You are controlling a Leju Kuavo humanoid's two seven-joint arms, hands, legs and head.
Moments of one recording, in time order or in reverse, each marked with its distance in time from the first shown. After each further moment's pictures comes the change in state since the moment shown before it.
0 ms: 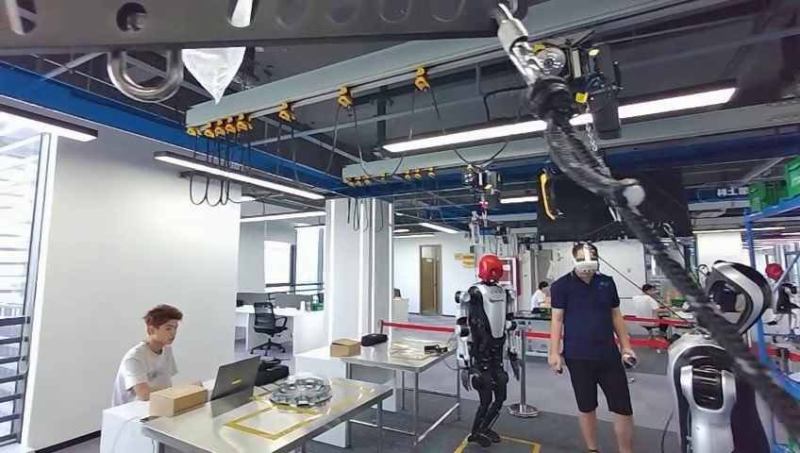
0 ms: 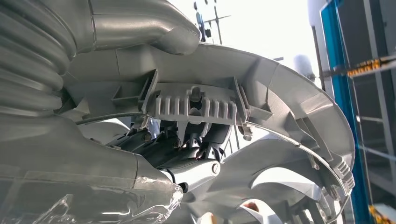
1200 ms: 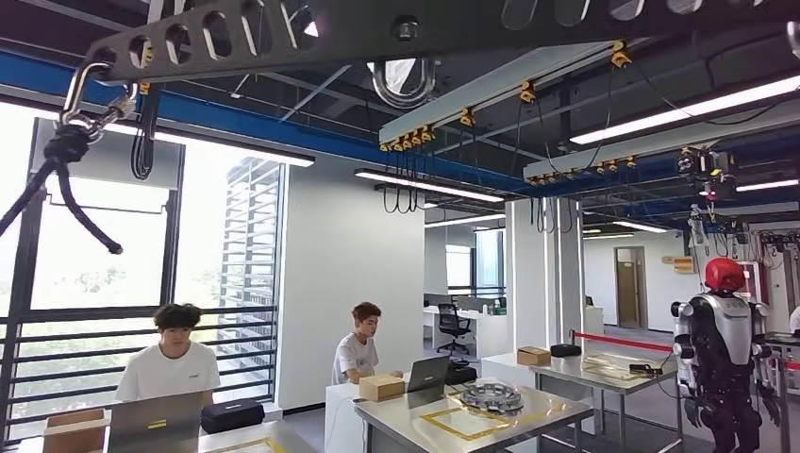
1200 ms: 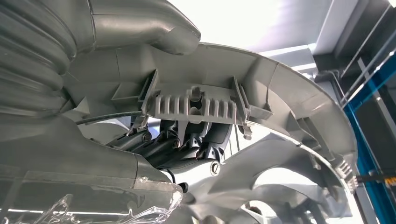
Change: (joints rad) left arm 0.000 0.001 0.001 0.000 0.014 -0.003 0.004; right arm -0.005 0.007 -0.001 0.005 -0.002 0.019 0.000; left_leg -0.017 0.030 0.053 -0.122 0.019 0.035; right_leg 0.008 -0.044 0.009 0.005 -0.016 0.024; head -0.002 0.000
